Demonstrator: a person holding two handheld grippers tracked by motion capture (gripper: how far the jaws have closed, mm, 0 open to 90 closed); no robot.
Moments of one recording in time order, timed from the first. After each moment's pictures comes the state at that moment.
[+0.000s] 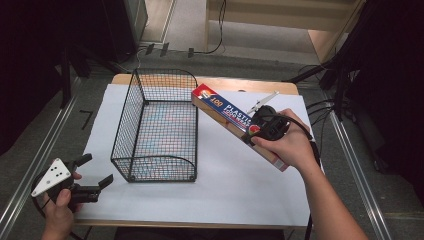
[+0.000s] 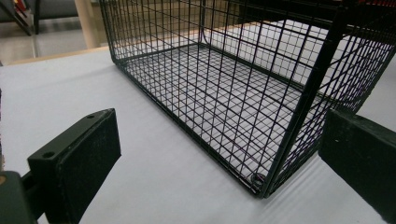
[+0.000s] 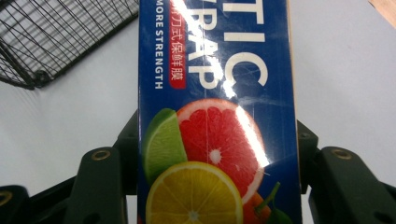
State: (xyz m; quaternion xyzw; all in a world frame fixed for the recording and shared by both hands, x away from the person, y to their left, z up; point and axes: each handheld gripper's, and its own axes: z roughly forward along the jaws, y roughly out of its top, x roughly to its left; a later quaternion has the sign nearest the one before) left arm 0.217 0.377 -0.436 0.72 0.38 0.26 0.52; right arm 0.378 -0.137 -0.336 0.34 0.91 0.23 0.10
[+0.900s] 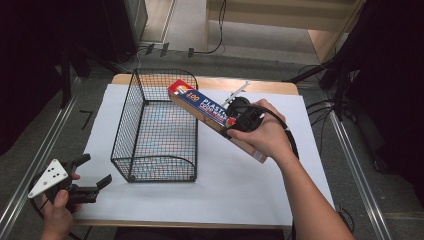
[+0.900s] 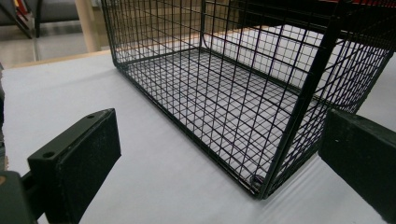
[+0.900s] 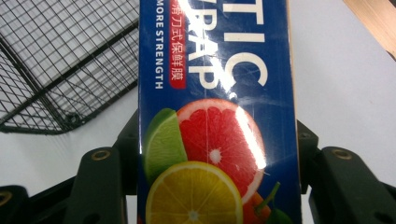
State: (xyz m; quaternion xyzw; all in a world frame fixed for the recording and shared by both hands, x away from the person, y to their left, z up) left arm 0.215 0.379 -0.434 0.71 0.38 0.26 0.53; right arm 0.390 -0.074 -0.320 0.31 0.92 0.23 0.10
